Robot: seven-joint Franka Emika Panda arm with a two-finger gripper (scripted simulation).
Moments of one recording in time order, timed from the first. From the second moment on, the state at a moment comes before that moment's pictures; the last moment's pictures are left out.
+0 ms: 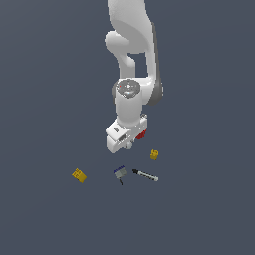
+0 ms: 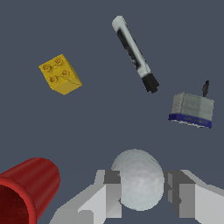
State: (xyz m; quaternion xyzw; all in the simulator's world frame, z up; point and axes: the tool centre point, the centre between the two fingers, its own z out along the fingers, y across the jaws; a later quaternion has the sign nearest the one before) arm -0.005 0.005 0.105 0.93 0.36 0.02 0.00
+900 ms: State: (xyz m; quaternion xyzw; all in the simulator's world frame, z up) arm 0.036 -0.038 0.267 0.94 0.35 0.01 0.00
